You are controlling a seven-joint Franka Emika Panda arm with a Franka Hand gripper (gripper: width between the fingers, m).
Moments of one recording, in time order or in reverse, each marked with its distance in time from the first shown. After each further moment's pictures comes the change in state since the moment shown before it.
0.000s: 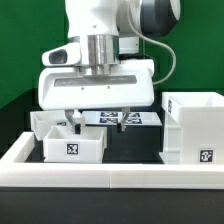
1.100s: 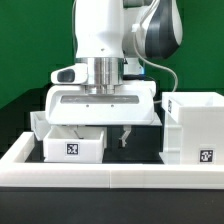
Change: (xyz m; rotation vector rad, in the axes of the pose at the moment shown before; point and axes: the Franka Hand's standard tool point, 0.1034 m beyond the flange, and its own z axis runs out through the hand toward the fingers) arm -0.027 -0.004 0.027 -0.042 0.003 -0.012
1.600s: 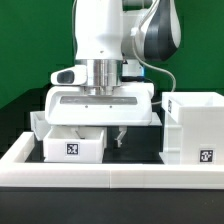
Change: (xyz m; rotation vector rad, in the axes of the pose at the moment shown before) arm -0.006 0.004 0.001 -0.005 -0.004 0.006
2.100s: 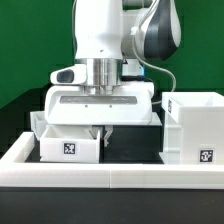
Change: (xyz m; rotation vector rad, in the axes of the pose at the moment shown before) arm 0.003 0.000 -0.001 0.000 0.004 0.001
